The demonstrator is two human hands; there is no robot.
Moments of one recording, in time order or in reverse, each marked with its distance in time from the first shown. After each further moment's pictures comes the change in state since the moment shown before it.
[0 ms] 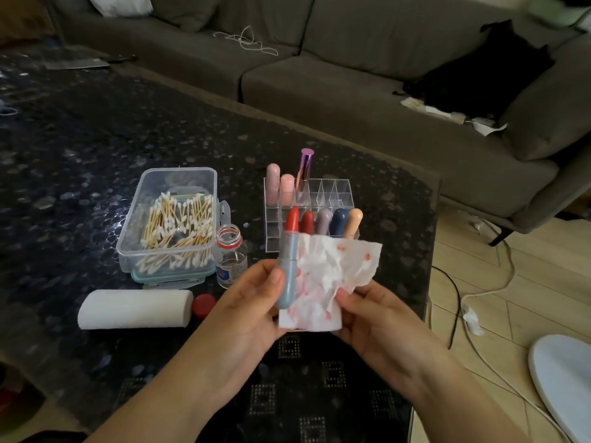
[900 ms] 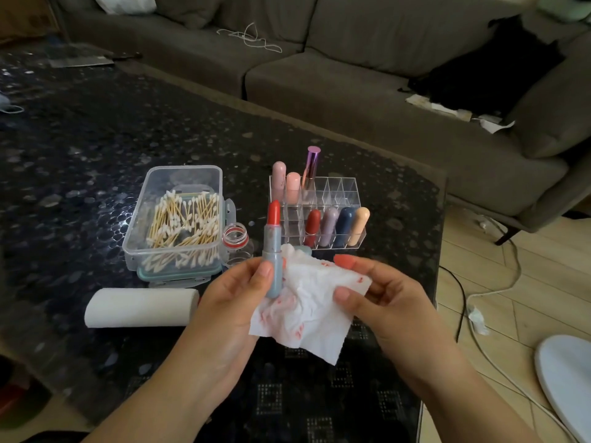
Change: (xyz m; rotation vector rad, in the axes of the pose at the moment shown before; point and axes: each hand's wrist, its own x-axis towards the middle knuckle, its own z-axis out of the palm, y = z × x) left_hand 0.000 0.005 -0.007 0.148 0.289 0.105; right_hand -0.005 -0.006 0.005 -0.499 0.087 -0.330
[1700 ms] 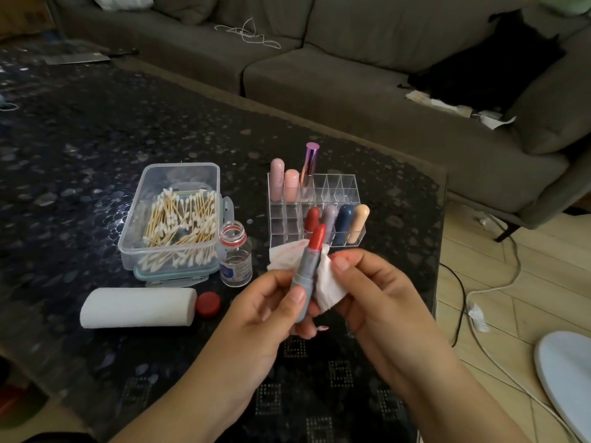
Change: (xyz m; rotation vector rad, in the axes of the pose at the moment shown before) left_hand -0.010 -0.014 0.006 0.171 -0.272 0.122; right_hand 0.005 0.000 0.018 0.334 -0.094 -0.043
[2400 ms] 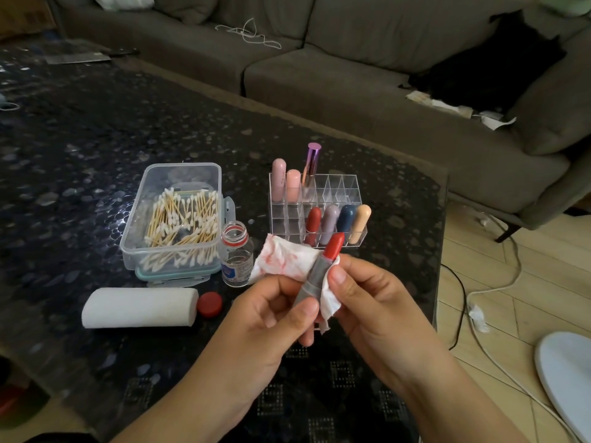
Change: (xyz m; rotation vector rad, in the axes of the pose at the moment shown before) left_hand -0.002 0.000 -0.005 0.021 -0.095 0.055; right_hand 0.001 0.005 0.002 0.013 -0.229 -0.058
